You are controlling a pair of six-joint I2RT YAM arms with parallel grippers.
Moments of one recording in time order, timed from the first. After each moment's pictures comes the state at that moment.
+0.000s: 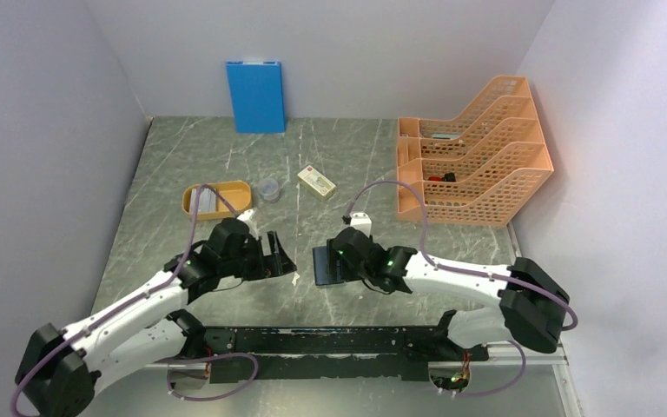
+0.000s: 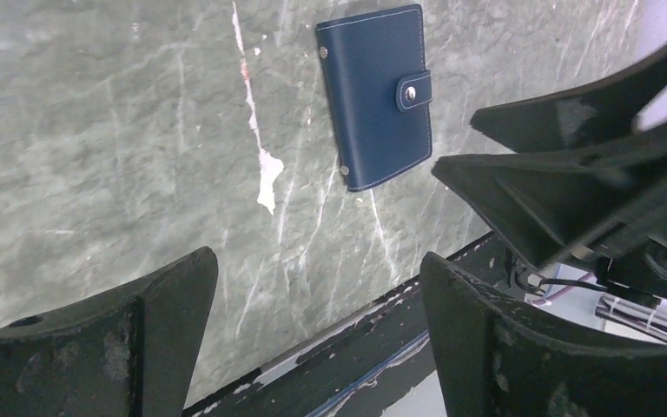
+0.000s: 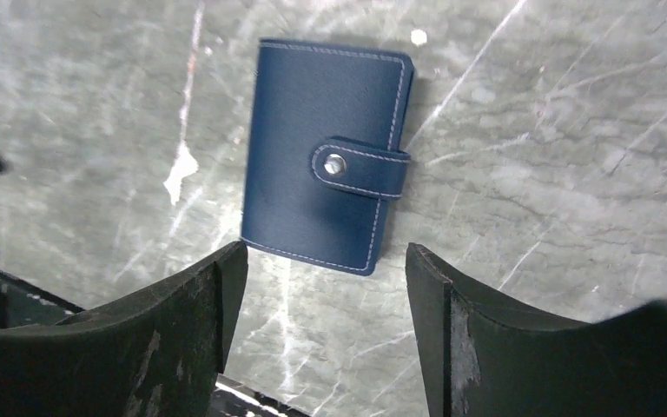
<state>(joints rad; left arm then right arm) -0.67 0.84 0.48 -0.35 0.16 -0.80 1.03 1.32 0.67 -0.25 0.27 0.76</state>
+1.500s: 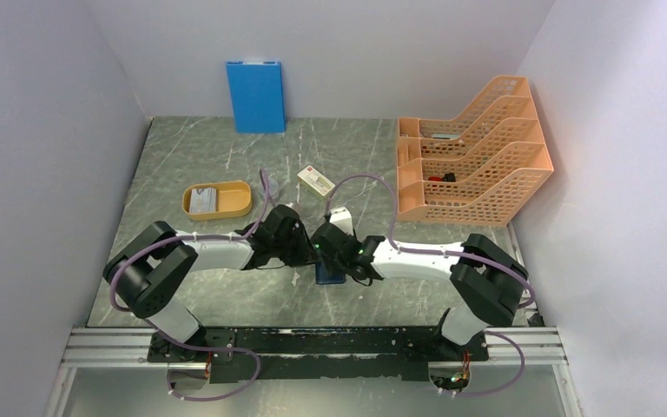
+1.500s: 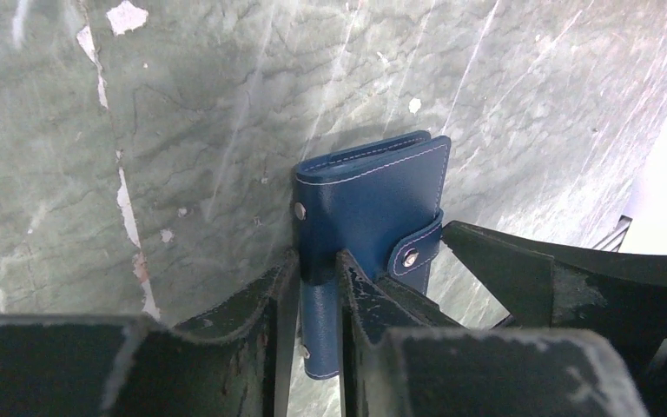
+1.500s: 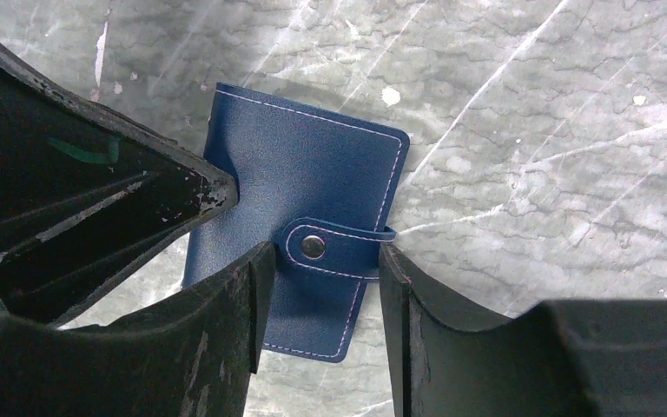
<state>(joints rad) -0.76 1.61 0.65 0.13 0.15 -0.98 1.03 1.57 0.84 -0.30 0.38 0.63</state>
